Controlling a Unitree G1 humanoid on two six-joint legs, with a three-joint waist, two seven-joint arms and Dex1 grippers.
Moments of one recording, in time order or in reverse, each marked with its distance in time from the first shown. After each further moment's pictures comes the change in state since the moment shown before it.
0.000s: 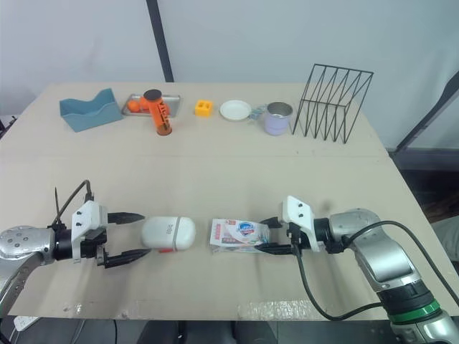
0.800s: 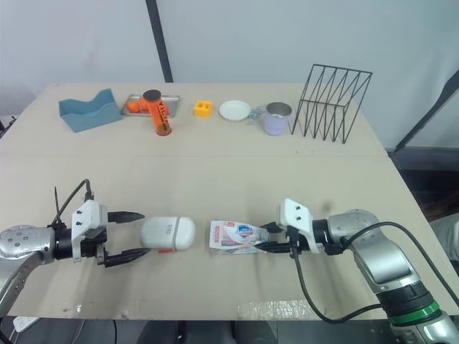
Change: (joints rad) left arm -0.005 0.000 0.000 0.000 0.002 0.000 0.002; right arm 0.002 -0.003 0.010 -0.026 -0.031 0.003 -0.003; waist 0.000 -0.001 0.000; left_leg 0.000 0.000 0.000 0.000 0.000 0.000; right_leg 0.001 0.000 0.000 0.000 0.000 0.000
